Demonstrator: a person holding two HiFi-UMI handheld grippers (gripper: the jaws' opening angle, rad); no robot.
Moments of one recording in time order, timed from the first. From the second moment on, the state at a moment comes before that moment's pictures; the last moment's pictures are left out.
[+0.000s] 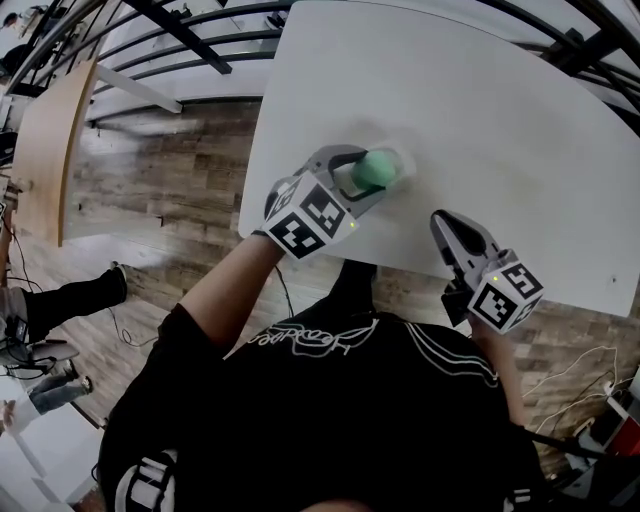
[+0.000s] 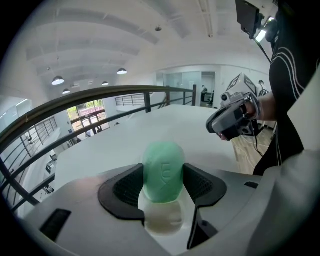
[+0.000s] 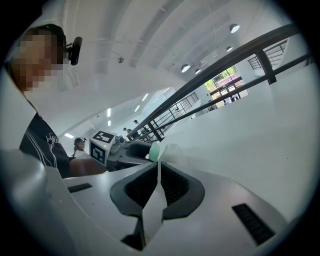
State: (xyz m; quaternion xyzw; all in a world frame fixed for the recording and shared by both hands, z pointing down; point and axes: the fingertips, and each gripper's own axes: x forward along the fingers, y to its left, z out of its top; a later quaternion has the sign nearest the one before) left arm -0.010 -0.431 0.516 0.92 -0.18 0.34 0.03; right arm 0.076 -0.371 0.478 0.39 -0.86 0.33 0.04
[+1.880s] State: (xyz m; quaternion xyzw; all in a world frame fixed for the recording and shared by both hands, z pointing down) left arm -0.010 -0.421 0.501 0.94 -0.18 0.30 0.06; right arm 0.093 -0.334 0.473 0.40 -0.86 0.32 0.04
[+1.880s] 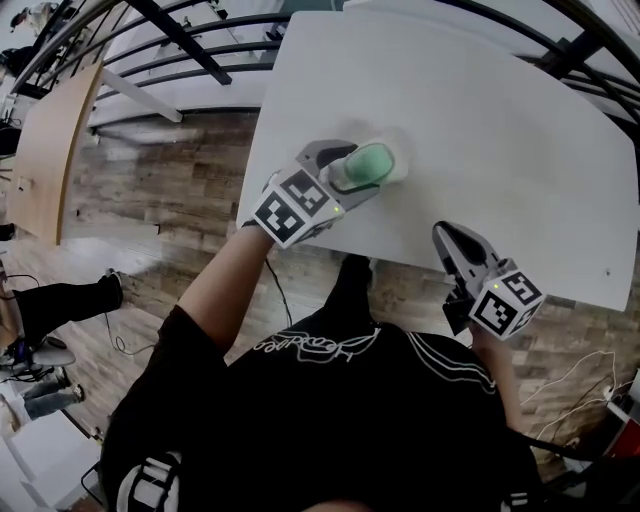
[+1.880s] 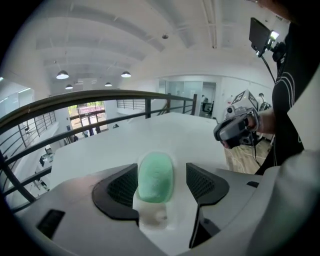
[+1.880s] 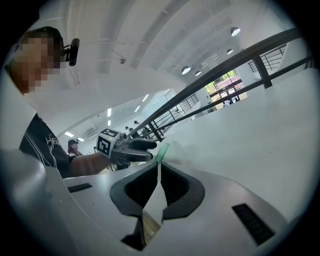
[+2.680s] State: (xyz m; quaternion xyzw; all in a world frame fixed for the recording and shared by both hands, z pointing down) left arm -0.004 -0.224 0.350 0.97 -0.16 0.11 0.16; right arm 0.060 -0.243 0.362 0.32 -0.92 0.23 0.00
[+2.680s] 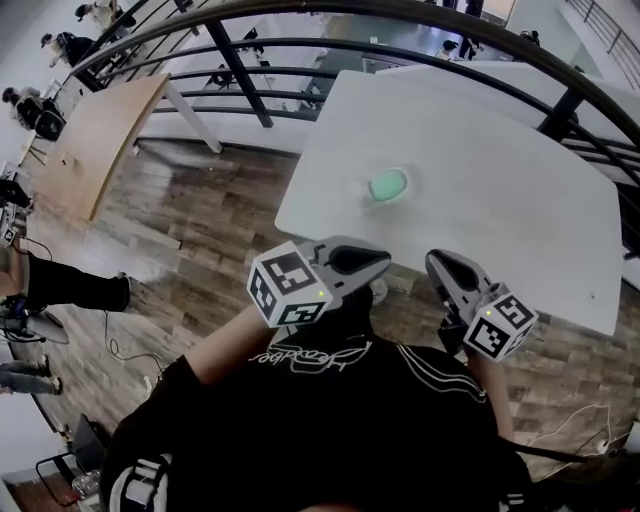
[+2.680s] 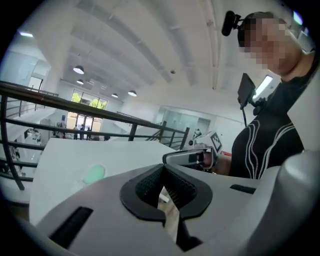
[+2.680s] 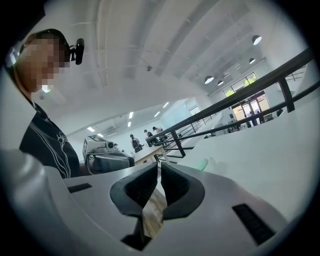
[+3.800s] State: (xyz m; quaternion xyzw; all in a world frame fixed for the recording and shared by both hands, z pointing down) left arm -0.081 -0.142 0.329 0.97 -0.14 0.10 0.18; right arm -0.056 -0.138 0.331 0.32 -0.92 0.22 0.00
